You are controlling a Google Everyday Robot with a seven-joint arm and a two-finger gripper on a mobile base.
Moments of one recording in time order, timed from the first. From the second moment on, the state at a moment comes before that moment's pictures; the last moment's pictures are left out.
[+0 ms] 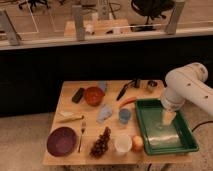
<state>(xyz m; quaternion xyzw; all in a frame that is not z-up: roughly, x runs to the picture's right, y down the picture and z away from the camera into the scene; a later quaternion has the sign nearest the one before) 0.286 0.111 0.683 -0.28 0.02 0.02 0.96</state>
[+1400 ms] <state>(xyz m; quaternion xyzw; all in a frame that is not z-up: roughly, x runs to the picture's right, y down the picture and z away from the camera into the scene) 0.221 0.209 0.713 -0.31 -0.02 -0.12 0.94</state>
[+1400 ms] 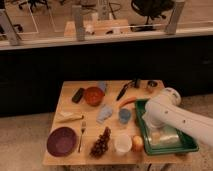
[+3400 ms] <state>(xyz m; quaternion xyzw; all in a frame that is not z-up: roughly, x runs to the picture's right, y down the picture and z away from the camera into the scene) 0.167 0.257 0.714 -0.31 -0.06 -0.13 0.94</state>
